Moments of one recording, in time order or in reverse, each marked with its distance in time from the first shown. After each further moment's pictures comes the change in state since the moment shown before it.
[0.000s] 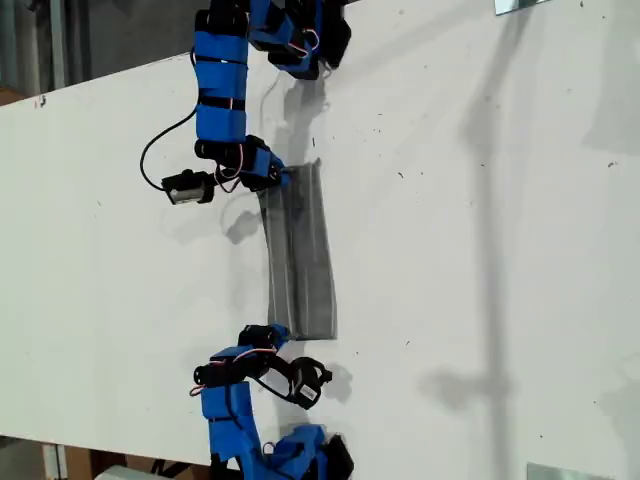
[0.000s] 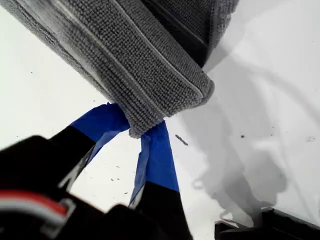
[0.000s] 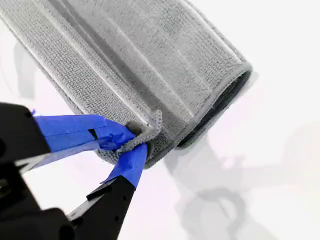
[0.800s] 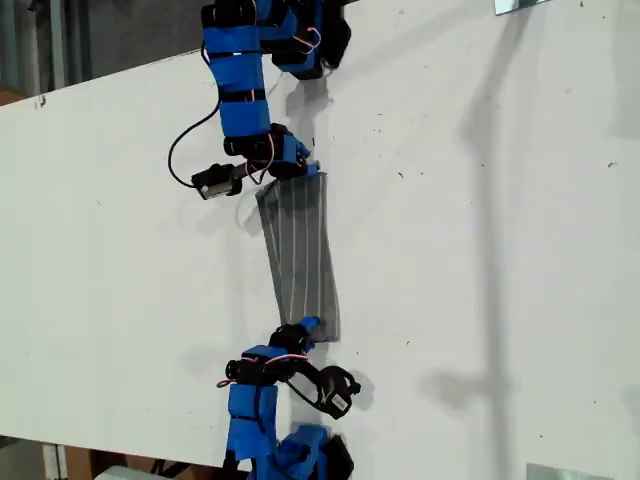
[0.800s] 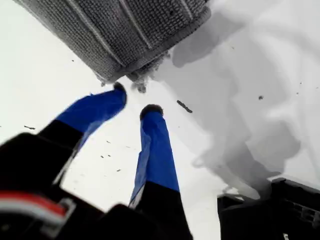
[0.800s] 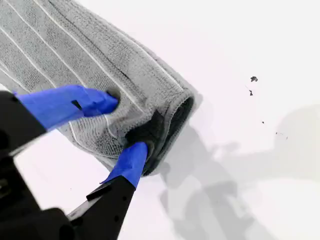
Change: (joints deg) arm 0 9.8 0.3 6.3 -3.0 -4.7; arm 1 -7.9 3.5 11.2 -2.7 6.3
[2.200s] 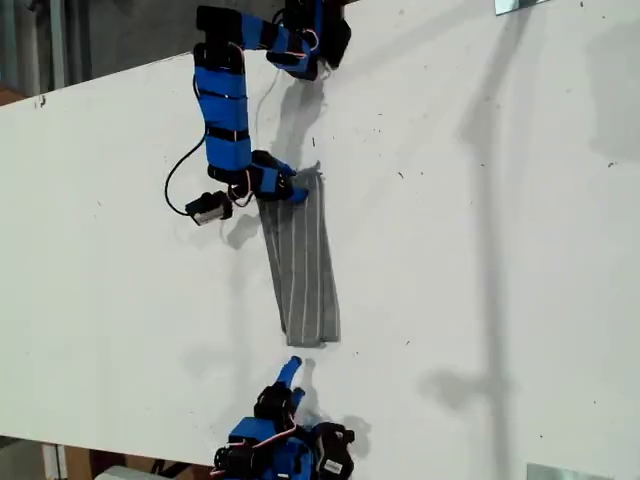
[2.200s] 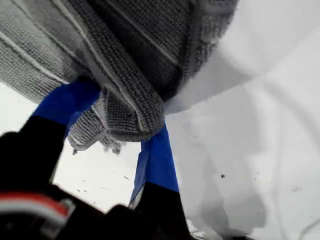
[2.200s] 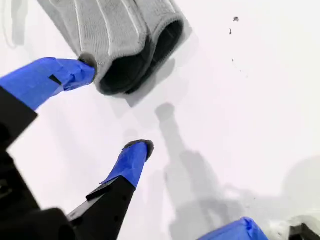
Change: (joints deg) arm 0 -5.7 55.5 36.1 7.1 -9.4; arm 1 12.7 -23.7 -14.1 -8.0 -17.7
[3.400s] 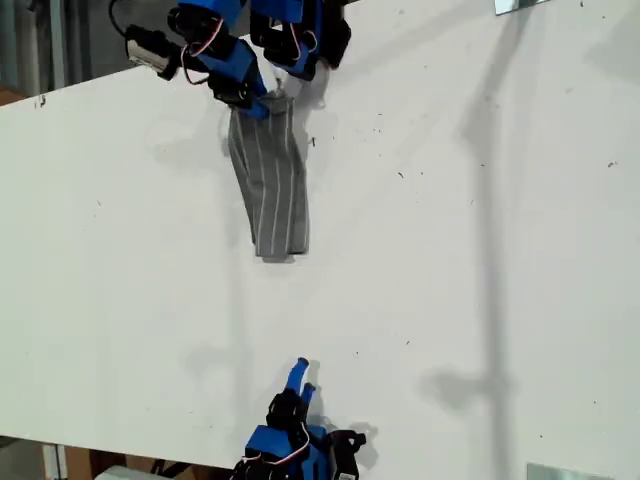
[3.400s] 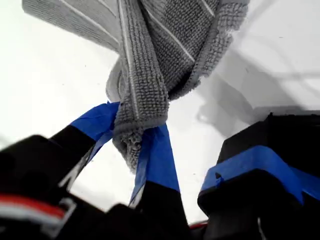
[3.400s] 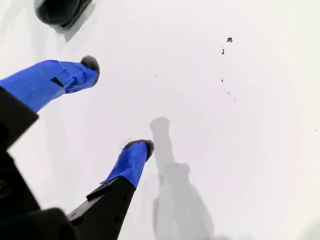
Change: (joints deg) arm 0 4.0 24.9 19.2 -4.8 -6.2; arm 1 7.7 73.5 22.9 29.0 31.1
